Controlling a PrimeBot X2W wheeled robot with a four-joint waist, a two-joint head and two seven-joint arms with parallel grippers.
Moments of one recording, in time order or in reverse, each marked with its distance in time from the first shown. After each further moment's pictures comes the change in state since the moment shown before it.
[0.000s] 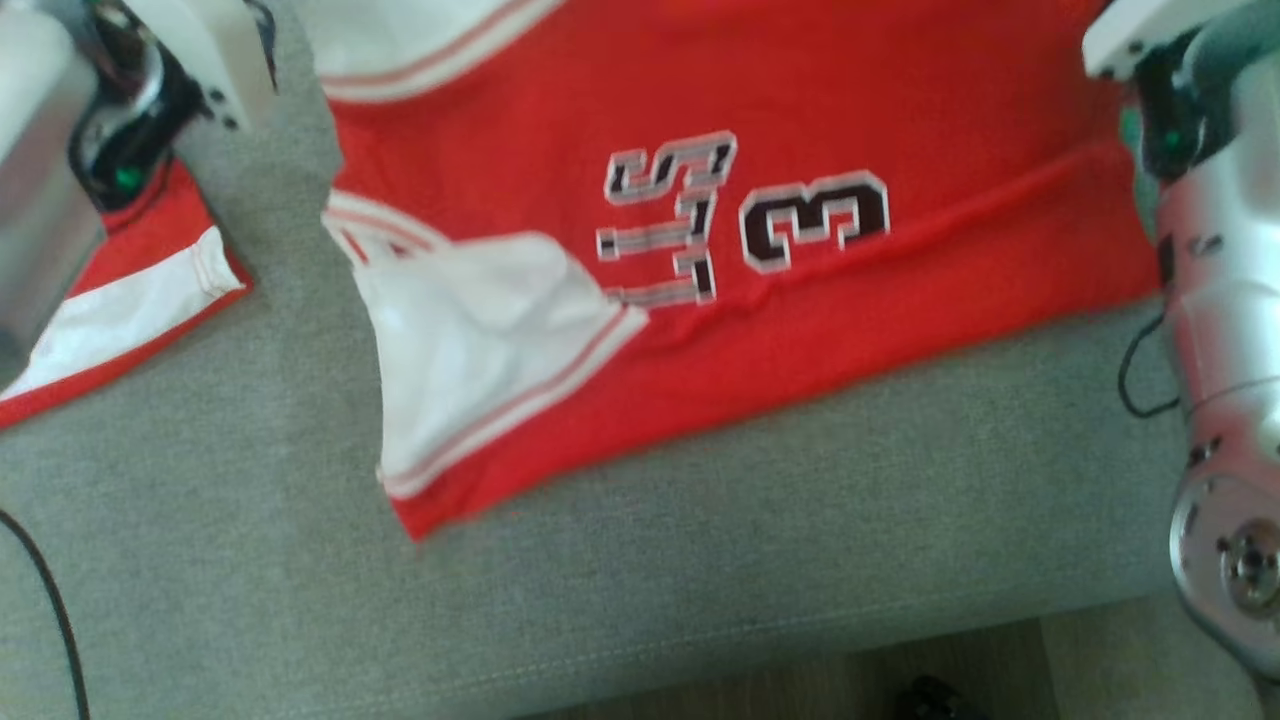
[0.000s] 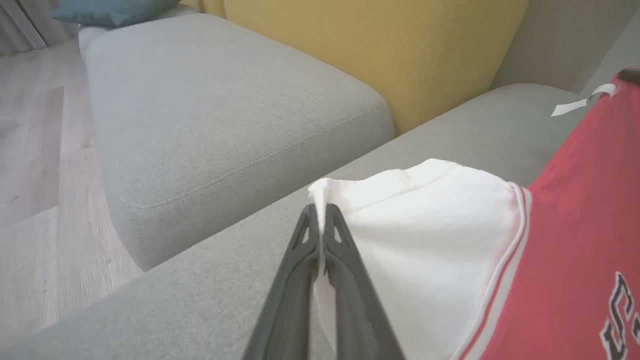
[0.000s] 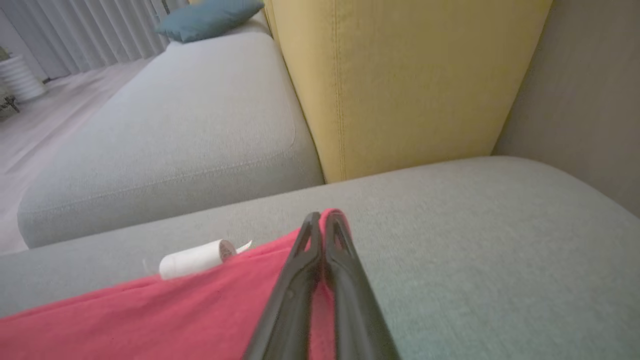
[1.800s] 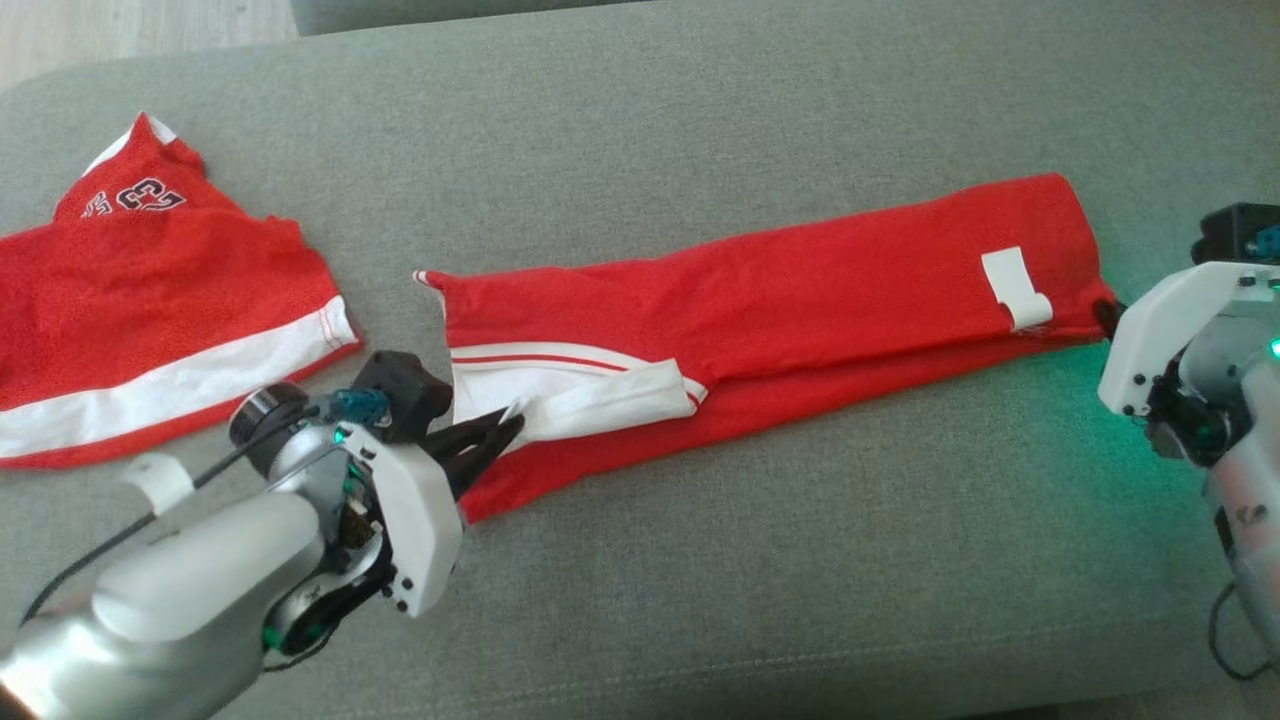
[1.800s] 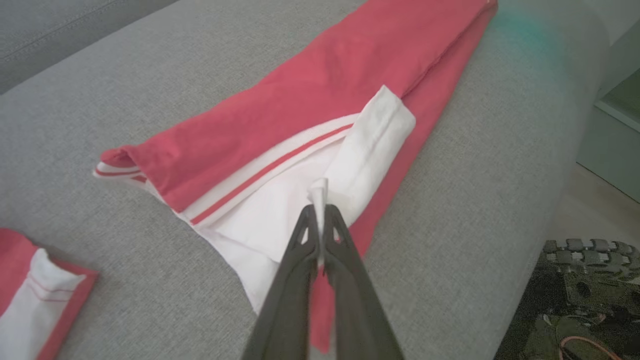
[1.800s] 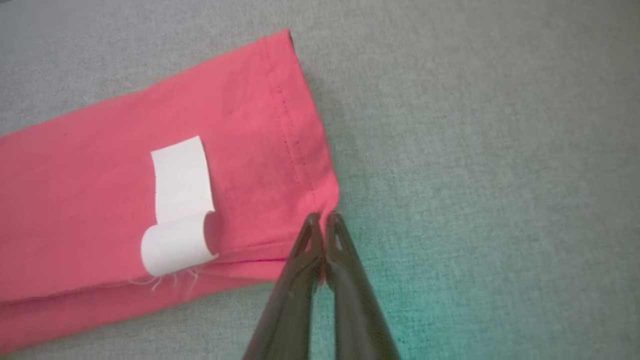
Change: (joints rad) left arm 0.595 0.121 -0.043 -0.557 0.149 0.165 0.189; right arm 0.437 -0.246 0.437 -0.075 0.438 0.000 0.424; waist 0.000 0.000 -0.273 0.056
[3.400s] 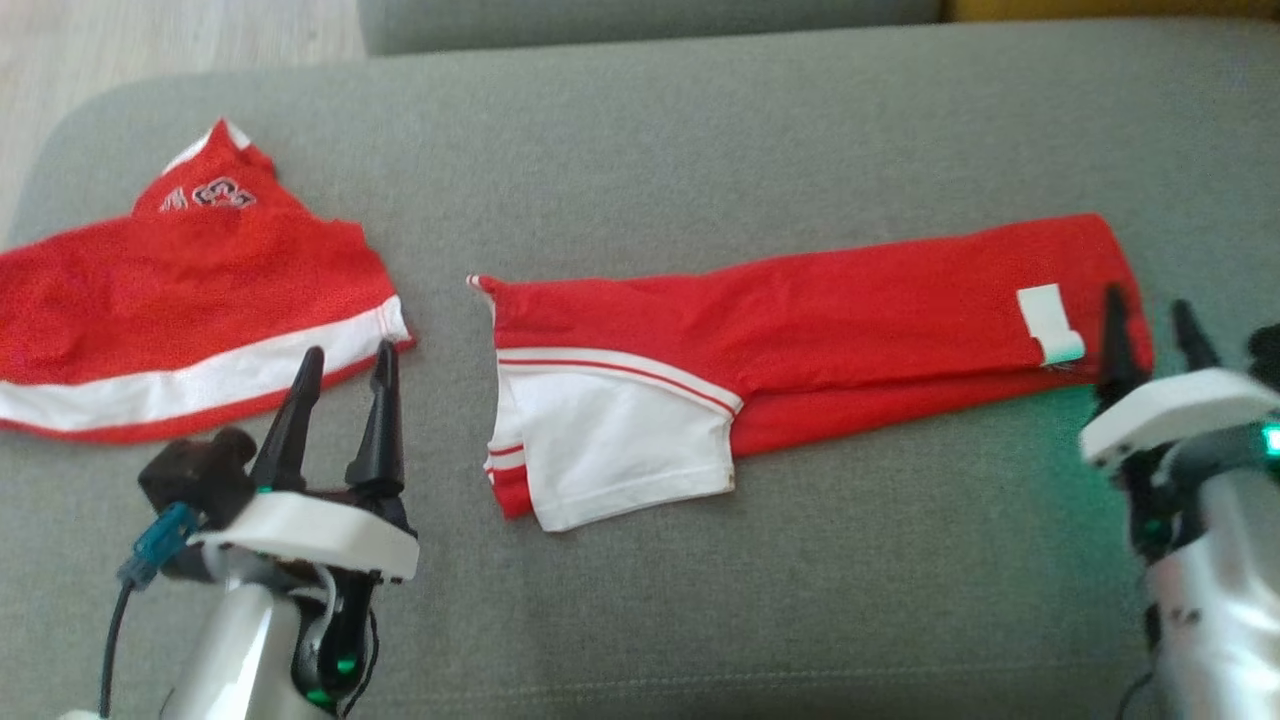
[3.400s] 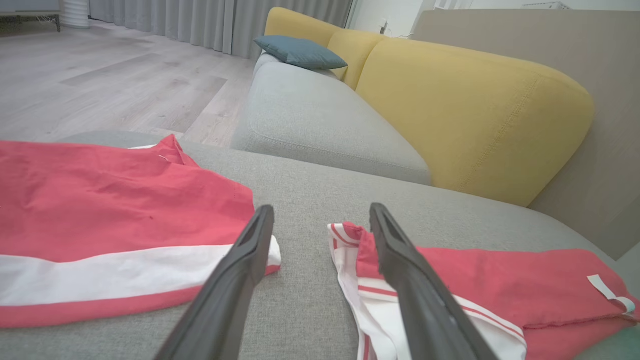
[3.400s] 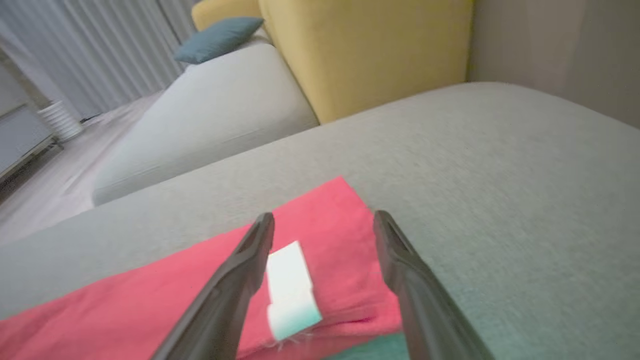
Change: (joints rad) left arm 0.598 -0.524 1.113 0.078 0.449 -0.064 -0.260; right arm 0.281 0.219 -0.373 -0.279 -0.177 0.000 -0.489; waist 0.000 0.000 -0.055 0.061
